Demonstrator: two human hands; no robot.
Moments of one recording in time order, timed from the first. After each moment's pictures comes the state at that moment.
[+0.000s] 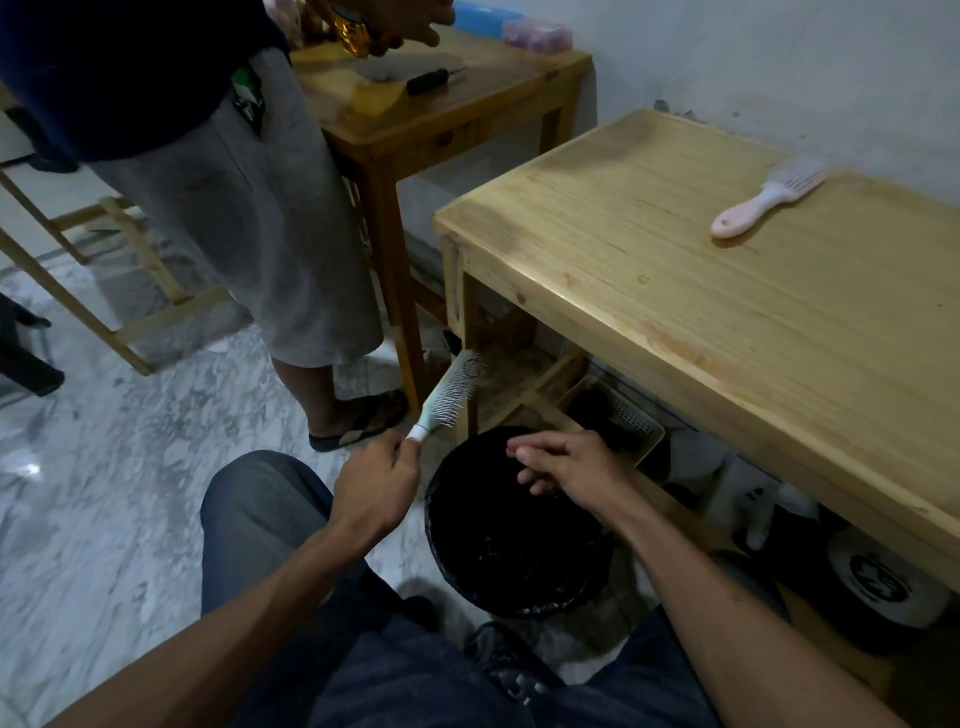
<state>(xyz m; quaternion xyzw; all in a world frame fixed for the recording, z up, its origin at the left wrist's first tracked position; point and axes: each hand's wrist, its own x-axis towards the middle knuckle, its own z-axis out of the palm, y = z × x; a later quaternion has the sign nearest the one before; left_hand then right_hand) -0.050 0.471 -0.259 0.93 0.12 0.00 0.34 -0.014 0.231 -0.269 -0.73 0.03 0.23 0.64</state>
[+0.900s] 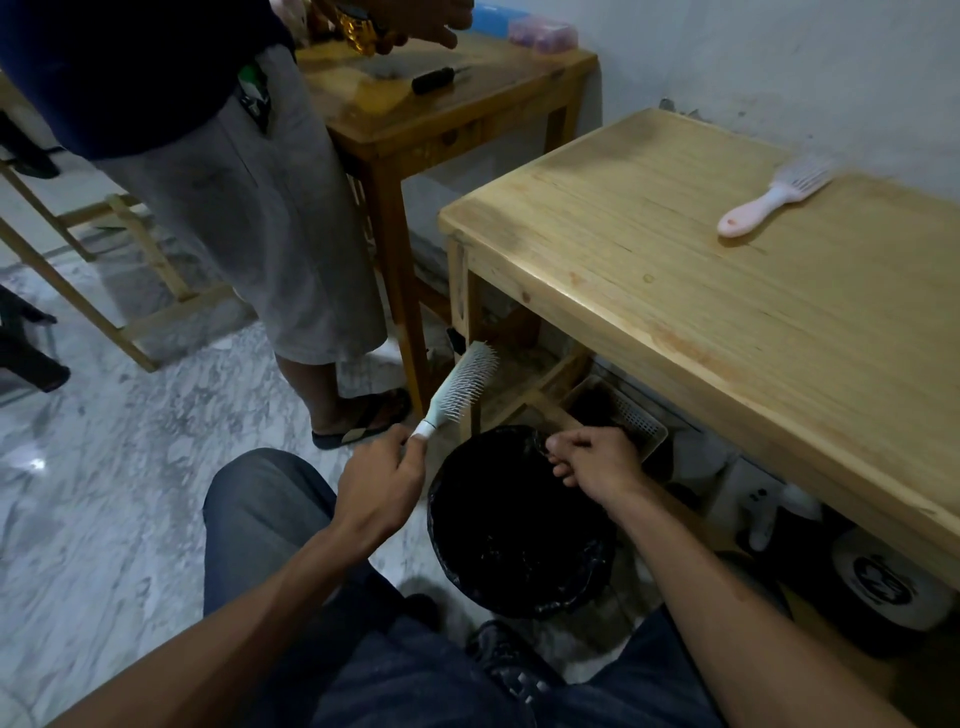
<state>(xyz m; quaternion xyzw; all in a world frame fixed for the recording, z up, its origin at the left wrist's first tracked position) -0.055 0.470 -0.256 0.93 0.09 0.04 0.37 -0.003 0.220 -0.275 -0.80 0.18 0.18 0.55</state>
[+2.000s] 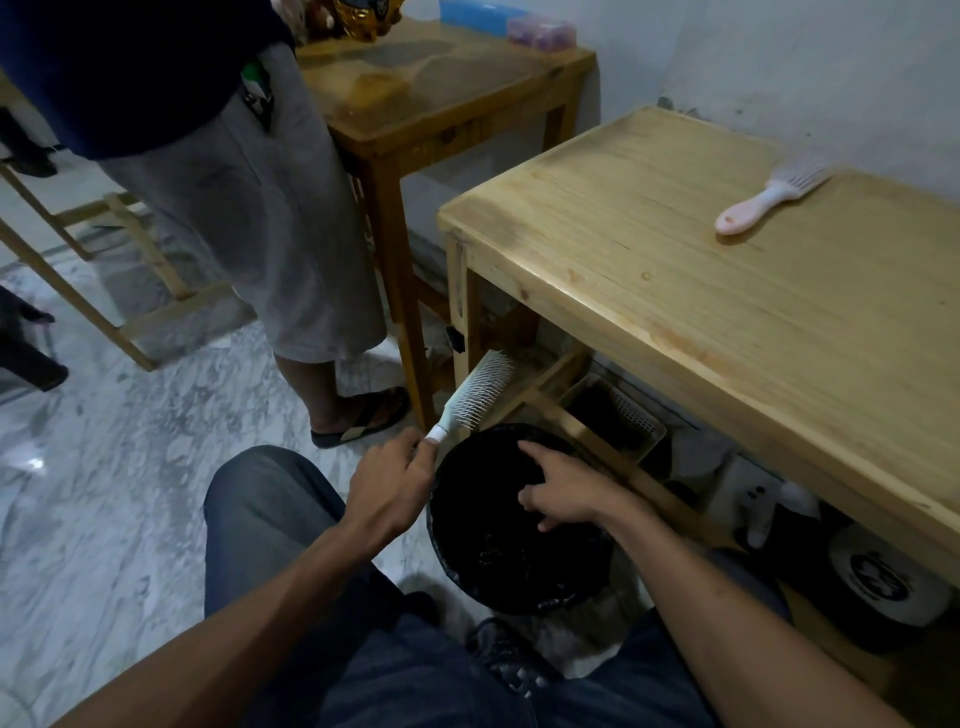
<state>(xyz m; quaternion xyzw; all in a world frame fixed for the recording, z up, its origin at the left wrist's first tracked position) -0.054 0.463 -0.257 0.93 0.07 0.00 0.37 -0.010 0.240 -0.275 -0.85 -0.01 0.36 0.37</state>
